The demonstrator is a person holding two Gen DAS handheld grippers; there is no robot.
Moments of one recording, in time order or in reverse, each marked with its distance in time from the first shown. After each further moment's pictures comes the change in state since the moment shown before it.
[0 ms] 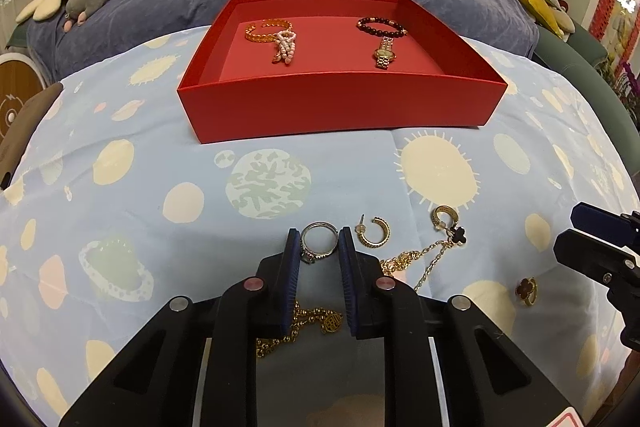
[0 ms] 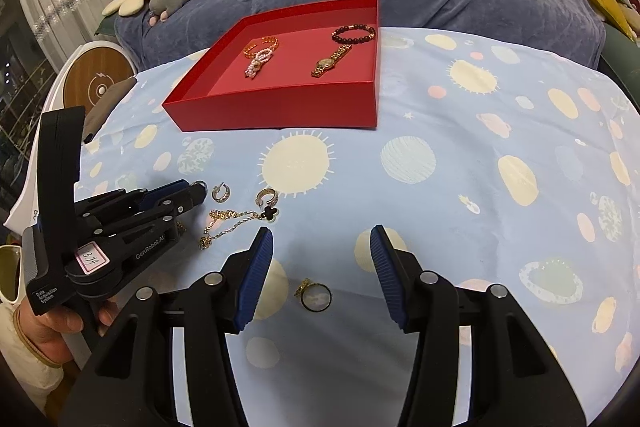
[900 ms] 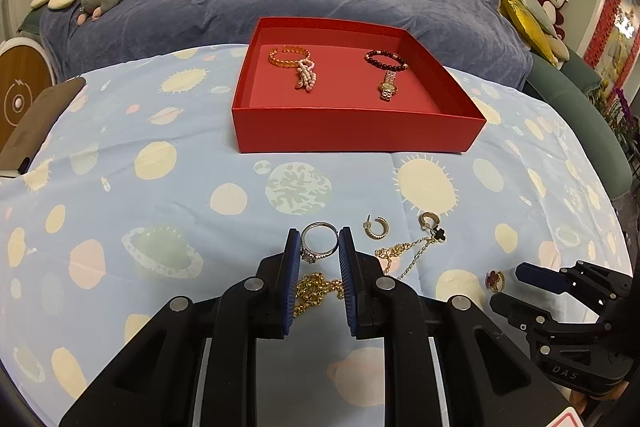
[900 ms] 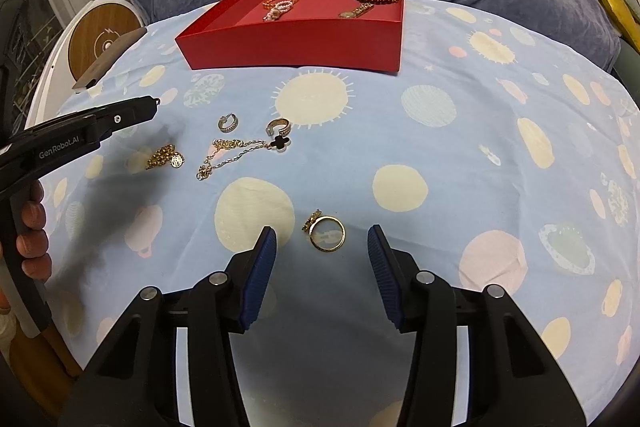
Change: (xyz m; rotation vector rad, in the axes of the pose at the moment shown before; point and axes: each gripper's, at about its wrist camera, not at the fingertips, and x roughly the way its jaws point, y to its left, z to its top) left arm -0.049 0.018 -0.007 -0.052 -0.057 -0.036; right arm 0.017 0.016 -0.037 -0.108 0.092 -0.009
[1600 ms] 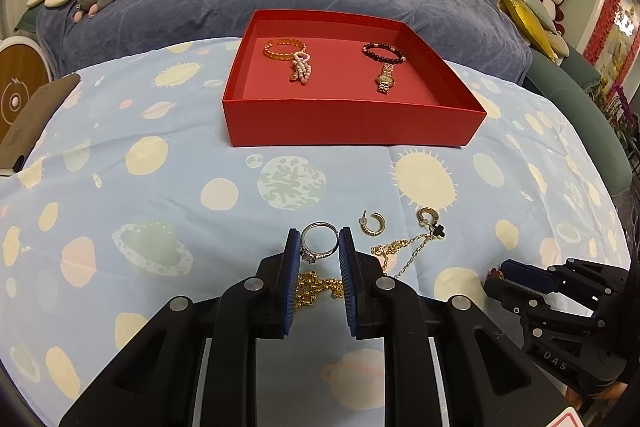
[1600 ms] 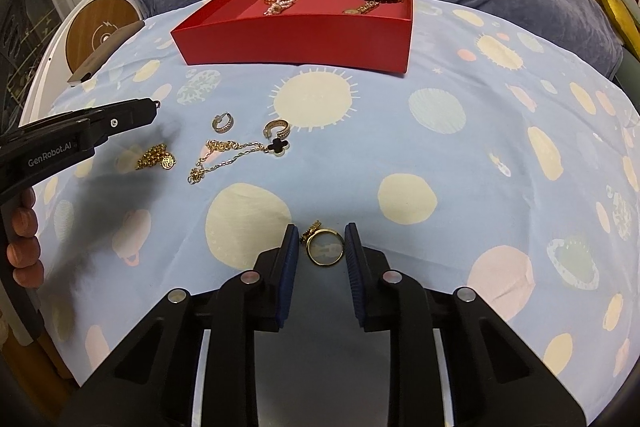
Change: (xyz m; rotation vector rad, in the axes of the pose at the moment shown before) left arm 0.008 -0.002 0.002 0.003 0.016 -0.007; right arm 0.009 0.002 0.005 -0.016 -0.005 -0.014
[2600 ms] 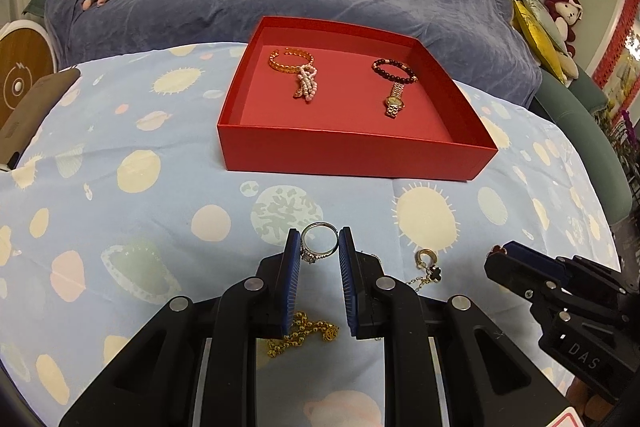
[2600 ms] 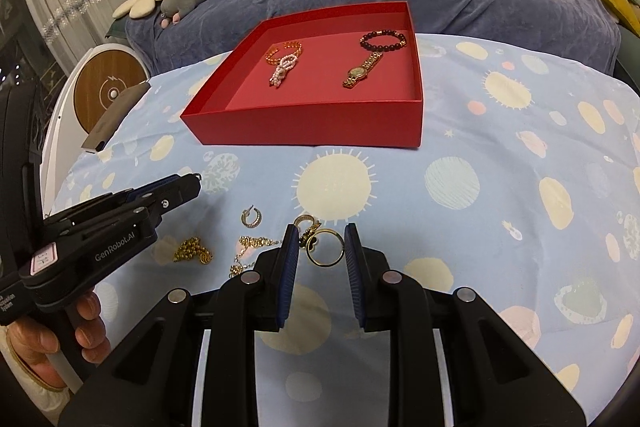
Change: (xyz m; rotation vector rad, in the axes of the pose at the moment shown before) left arm 0.013 0.001 0.023 -0.070 -0.012 0.007; right arm -0.013 -0.002 0.054 0.127 -0.098 0.078
